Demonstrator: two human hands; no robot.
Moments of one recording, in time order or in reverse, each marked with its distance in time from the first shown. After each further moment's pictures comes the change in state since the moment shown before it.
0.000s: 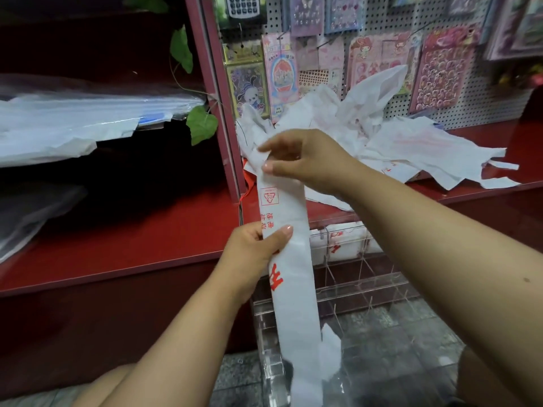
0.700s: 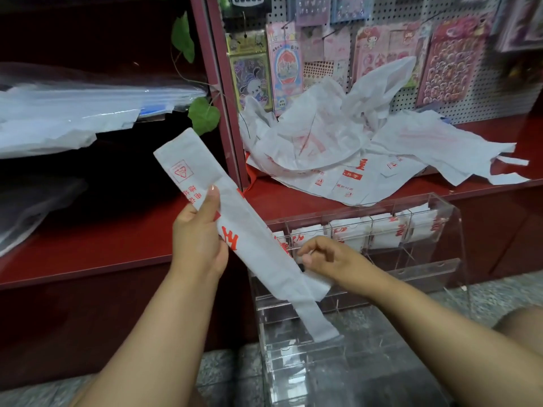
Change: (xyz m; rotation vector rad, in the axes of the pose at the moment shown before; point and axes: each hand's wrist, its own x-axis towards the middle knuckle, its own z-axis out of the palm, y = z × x) left_hand 0.016 0.018 -0.032 -0.570 0.481 0.168; right_hand -0.103 0.103 0.052 0.187 -0.211 0.320
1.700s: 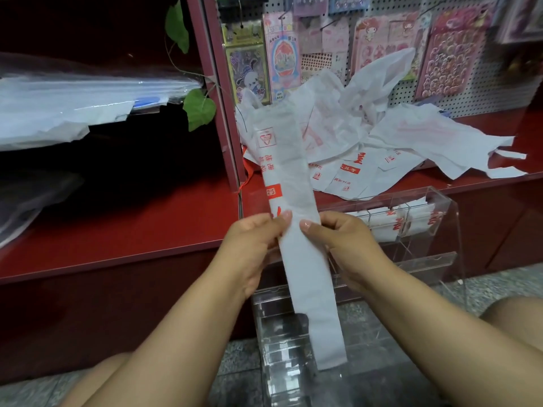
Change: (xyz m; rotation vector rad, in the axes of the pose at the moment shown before) left_hand -0.037 -0.027 0.017 0.426 -0.353 -0.315; right_hand -0.006 -0.041 0.009 0.582 0.353 0.070
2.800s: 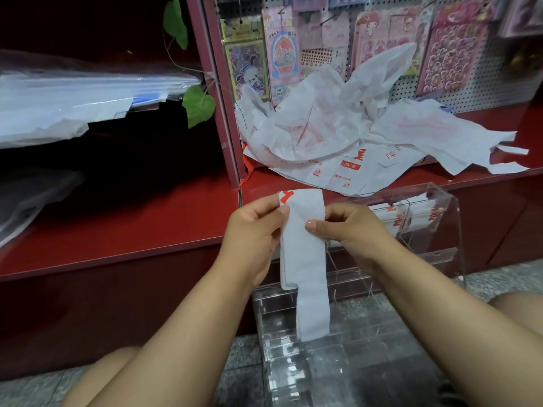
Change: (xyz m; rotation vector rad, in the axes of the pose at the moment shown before) left_hand 0.005 -0.003 0.006 -0.083 -0.021 0.180; right_hand 0.017 -0.002 -0.021 -0.141 -0.043 -0.093
